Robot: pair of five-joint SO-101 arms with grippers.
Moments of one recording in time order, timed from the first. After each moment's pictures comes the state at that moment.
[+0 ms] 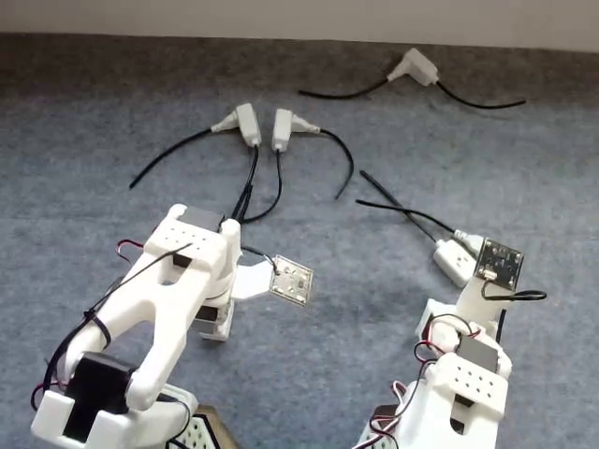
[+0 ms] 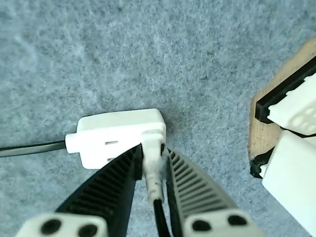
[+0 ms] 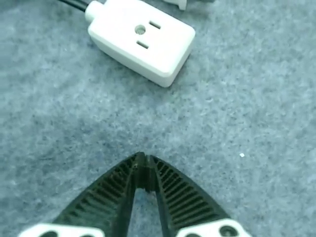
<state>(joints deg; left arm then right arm) 8.9 -4.8 39.9 81.0 -79.9 21.8 -63.7 88.4 42.0 3.8</state>
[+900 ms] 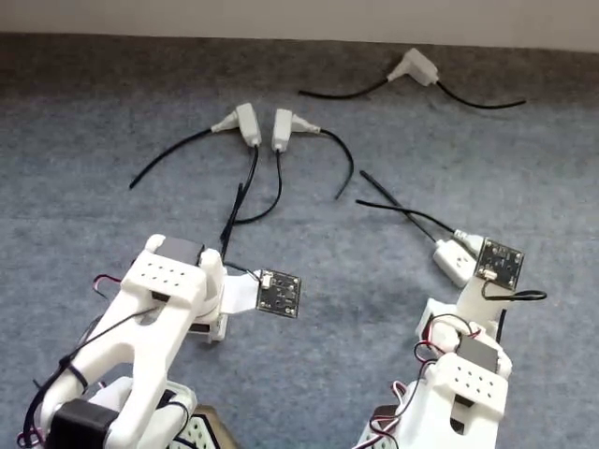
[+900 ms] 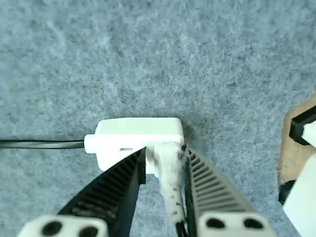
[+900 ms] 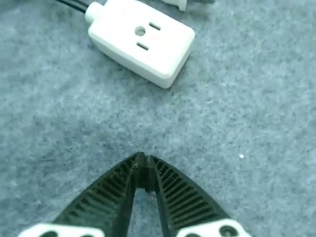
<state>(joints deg) 8.7 -26.6 54.0 72.2 -77.9 21.8 -63.7 88.4 41.8 3.8</state>
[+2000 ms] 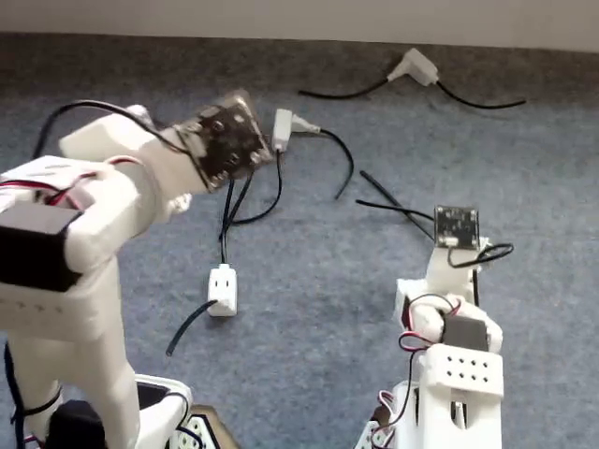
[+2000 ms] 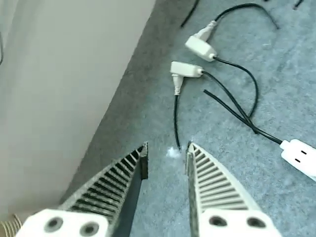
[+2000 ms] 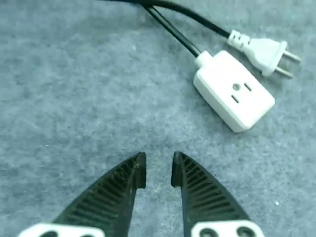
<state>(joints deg) 0.8 -26.6 -25.1 100.4 -53.8 6.2 -63.7 75.6 52.4 7.3</state>
